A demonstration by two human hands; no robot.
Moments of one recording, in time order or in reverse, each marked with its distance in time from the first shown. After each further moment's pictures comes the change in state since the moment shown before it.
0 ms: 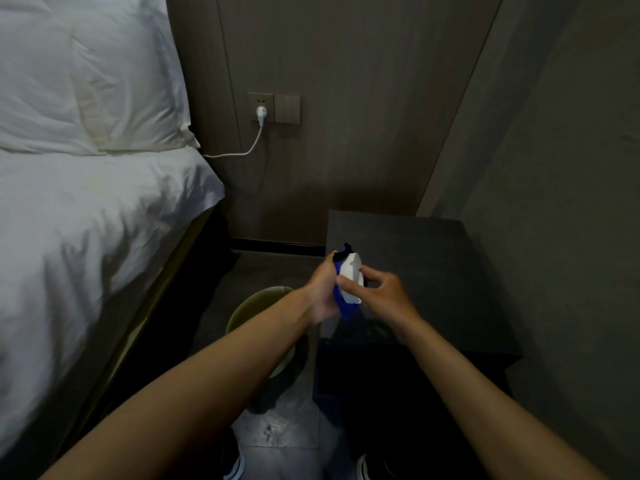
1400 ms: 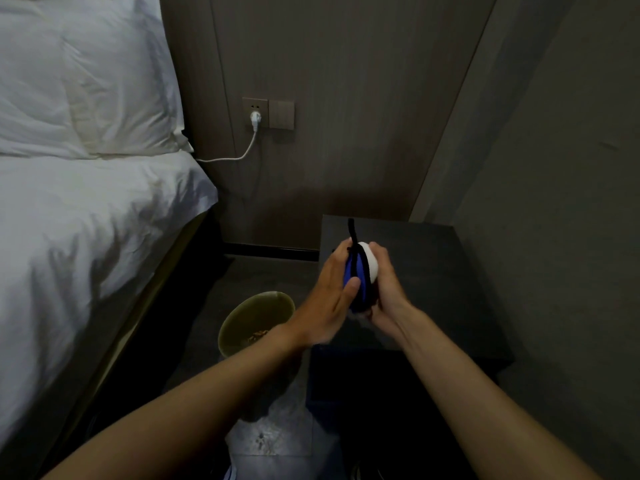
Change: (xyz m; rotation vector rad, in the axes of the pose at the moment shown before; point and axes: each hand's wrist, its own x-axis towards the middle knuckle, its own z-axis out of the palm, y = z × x) left_hand -0.019 -0.026 -0.006 0.951 -0.105 0.984; right_hand -0.007 -0.026 -0.002 0.659 -0.057 0.219
